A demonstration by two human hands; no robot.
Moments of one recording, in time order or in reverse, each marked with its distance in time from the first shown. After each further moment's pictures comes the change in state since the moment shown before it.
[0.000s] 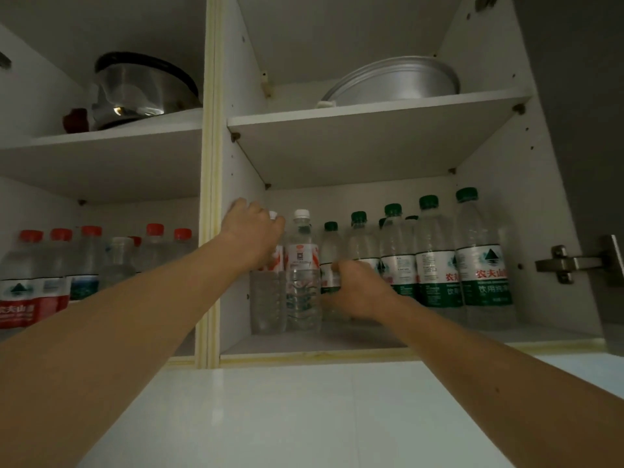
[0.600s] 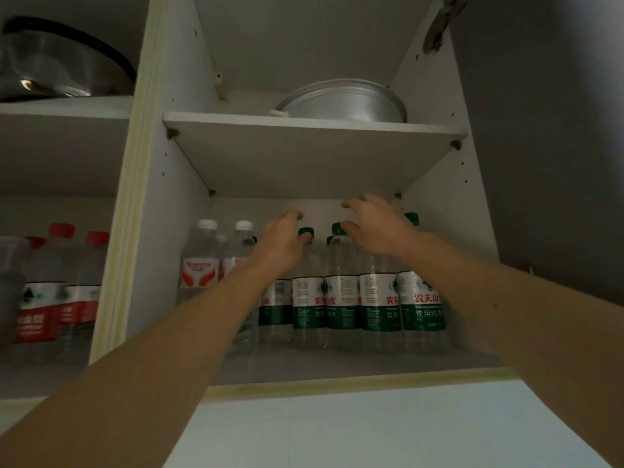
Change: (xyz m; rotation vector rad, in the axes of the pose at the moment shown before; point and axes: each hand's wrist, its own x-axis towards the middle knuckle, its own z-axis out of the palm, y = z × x) left_hand 0.082 0.107 -0.020 -1.353 0.220 -0.188; right_hand 0.038 0.046 -0.148 -0.620 0.254 -0.064
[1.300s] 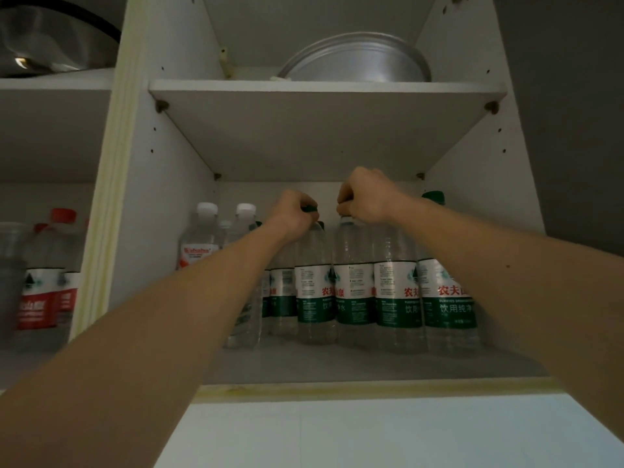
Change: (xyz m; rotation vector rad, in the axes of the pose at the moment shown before) left_hand 0.042 -0.006 0.013 -0.115 -0.044 -0.150; right_hand 0.048 -0.006 0.019 0.167 -0.059 0.013
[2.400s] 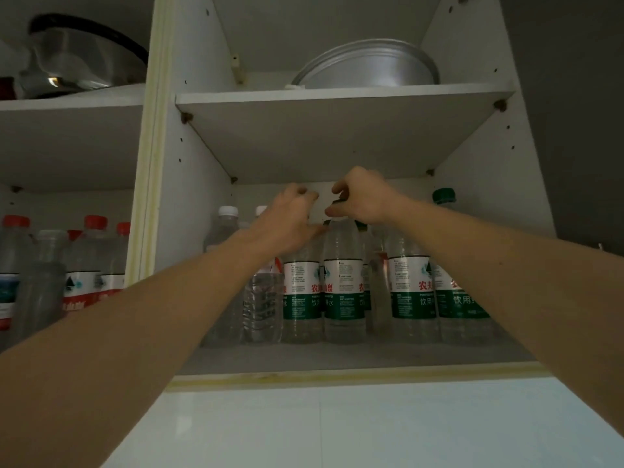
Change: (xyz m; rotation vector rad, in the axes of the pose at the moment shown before) left_hand -0.034 -0.008 -0.039 0.556 -0.011 0.265; right_hand -0.007 -0.031 0.001 0.159 0.009 0.012
